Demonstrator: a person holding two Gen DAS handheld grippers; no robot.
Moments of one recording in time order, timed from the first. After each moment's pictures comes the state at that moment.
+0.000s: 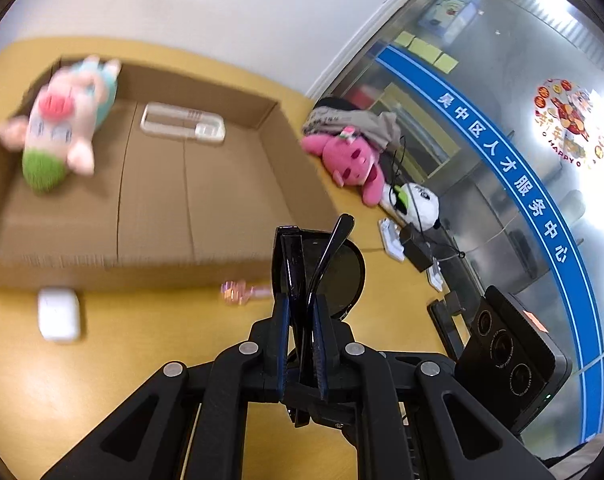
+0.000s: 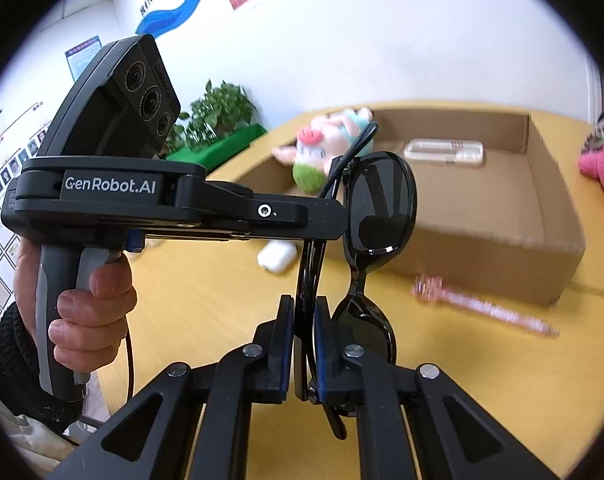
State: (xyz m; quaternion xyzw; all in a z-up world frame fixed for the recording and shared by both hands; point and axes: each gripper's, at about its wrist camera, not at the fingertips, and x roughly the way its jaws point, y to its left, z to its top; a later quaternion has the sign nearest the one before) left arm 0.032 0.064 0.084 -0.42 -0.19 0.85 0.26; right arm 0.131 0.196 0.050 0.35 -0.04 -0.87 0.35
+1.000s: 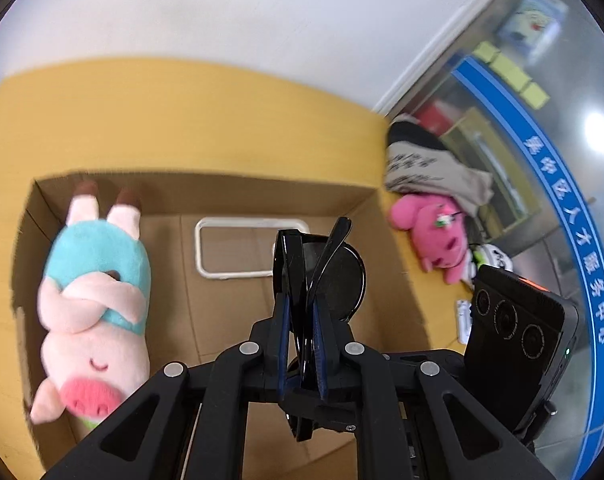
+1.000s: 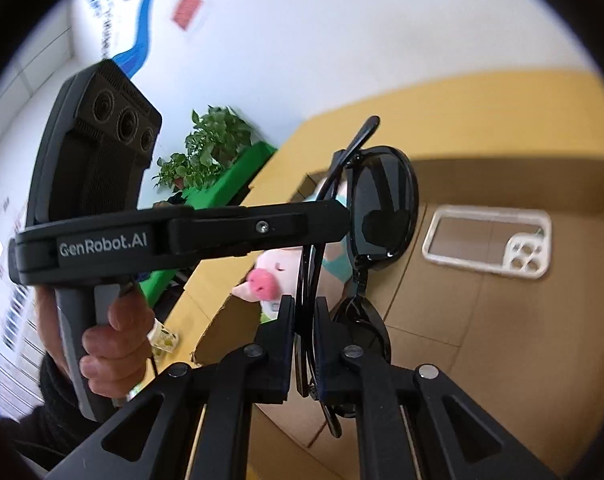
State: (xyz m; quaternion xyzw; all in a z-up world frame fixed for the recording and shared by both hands) left arm -0.238 0.002 0.095 -0.51 -0.17 0.82 0.19; right arm -0.157 0.165 0.073 0.44 -0.17 -0.78 0.40
